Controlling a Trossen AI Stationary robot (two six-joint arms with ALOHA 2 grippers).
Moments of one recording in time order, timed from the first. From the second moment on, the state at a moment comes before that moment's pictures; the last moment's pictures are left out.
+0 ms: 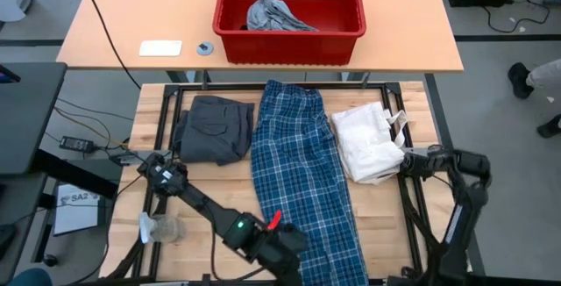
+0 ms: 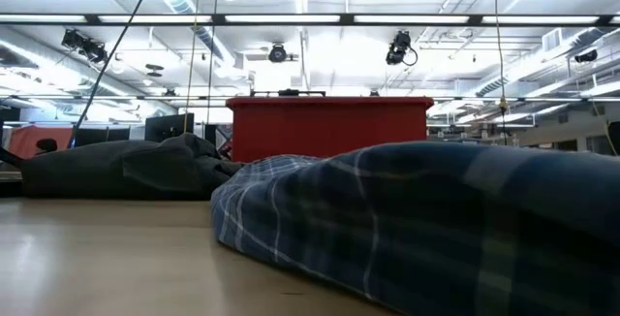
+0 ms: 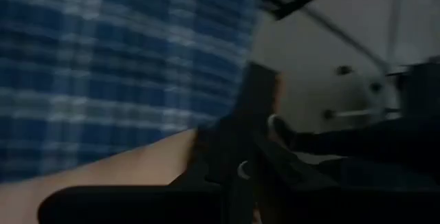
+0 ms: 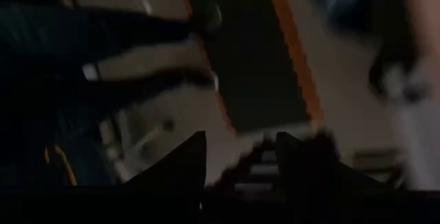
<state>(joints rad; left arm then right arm) -0.60 2.24 2.36 -1.02 -0.11 -0.97 1.29 1.84 1.27 -0.41 0.08 1.68</state>
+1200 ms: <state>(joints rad) 0.46 2.07 2.15 -1.18 0.24 0.04 -0.04 1.60 1.21 -0.83 0.03 0.55</state>
